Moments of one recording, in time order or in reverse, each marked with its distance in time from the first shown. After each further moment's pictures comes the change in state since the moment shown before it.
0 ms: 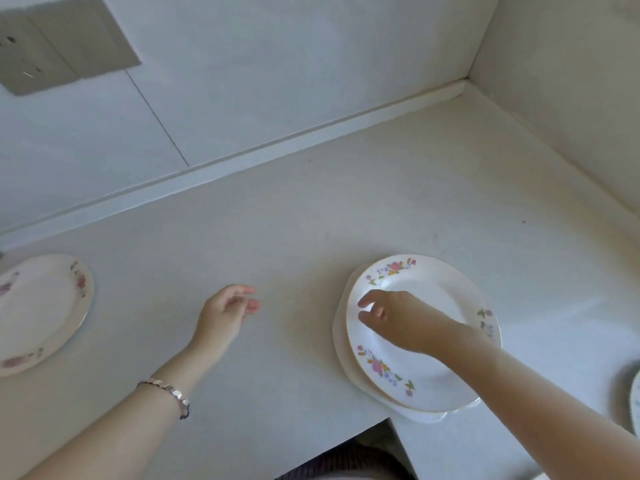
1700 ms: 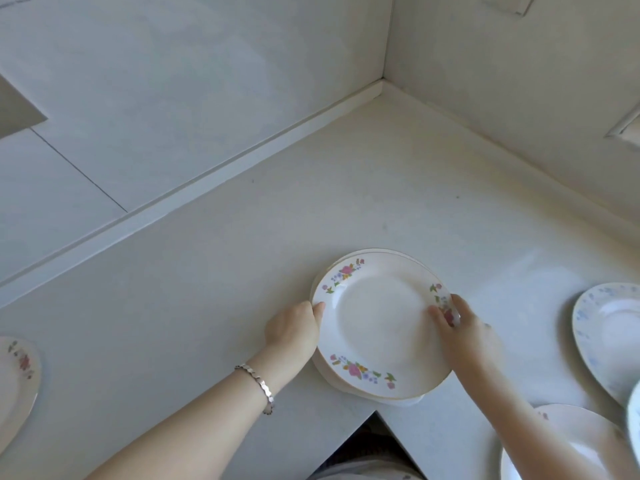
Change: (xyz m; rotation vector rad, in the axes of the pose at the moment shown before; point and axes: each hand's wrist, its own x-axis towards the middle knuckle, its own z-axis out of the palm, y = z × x) left_hand -0.019 0.043 0.128 1.158 -0.245 0.374; right_hand -0.045 0.114 0.050 0.389 0.734 0.671
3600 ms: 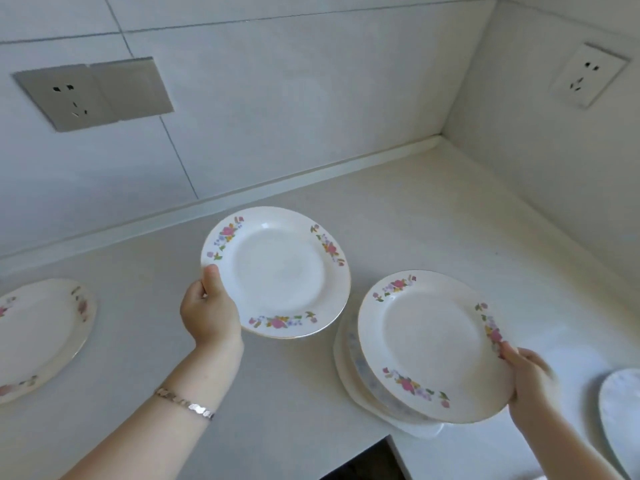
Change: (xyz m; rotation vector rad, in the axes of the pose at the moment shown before) left_hand -0.056 -0.102 -0.073 -1.357 0.945 -0.651; right_hand -0.004 -0.001 -0.032 0.868 -0.021 0.222
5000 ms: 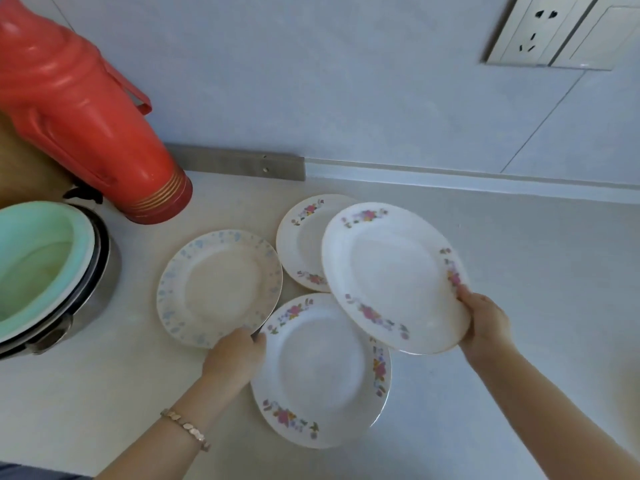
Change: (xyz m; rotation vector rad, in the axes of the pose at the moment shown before) left_hand 0.215 -0.149 -0.395 1.044 -0.309 -0.288; right_hand -0.284 0.109 0.410 -0.099 -0.642 0.132
